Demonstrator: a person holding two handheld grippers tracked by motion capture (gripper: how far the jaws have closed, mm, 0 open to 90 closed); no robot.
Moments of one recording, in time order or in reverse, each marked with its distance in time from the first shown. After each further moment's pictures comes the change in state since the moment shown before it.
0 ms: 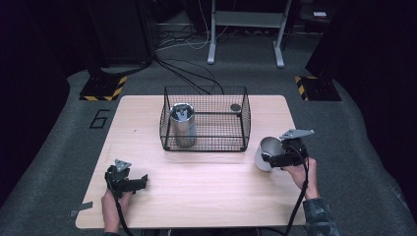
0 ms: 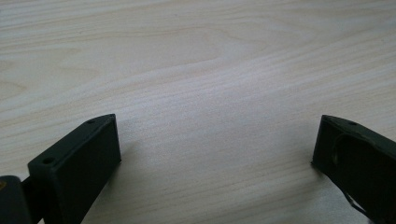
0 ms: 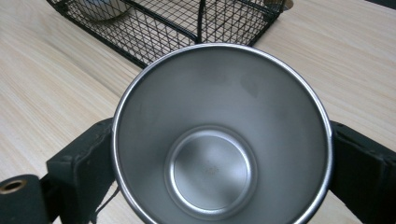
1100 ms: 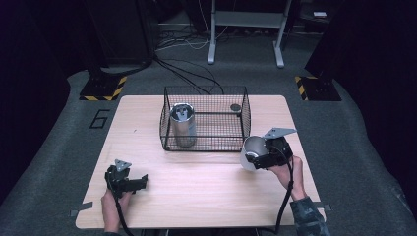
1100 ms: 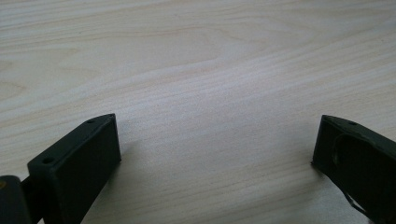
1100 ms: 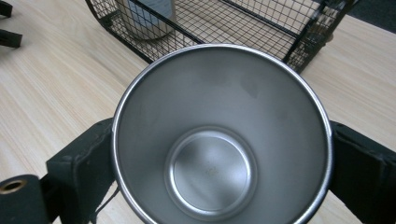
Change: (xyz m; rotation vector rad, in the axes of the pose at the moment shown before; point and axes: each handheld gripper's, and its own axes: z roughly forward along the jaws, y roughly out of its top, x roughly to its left) left arm 0.000 0.000 0.000 0.000 -0.001 0.000; right arm 0.050 0.032 0.004 -0.009 0.039 -0.080
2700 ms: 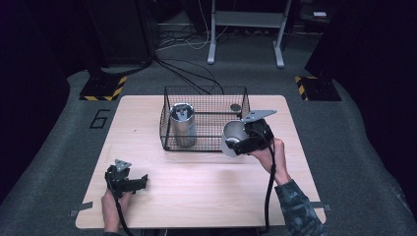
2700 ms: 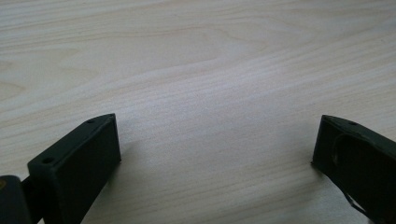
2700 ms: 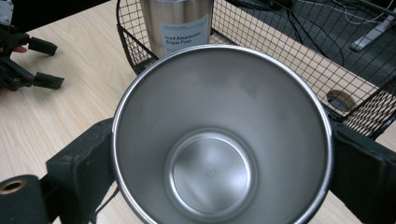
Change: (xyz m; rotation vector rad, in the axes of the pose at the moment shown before) left arm 0.000 0.000 0.000 0.001 -0.002 0.001; right arm 0.030 0.073 0.008 -0.043 0.054 -0.079
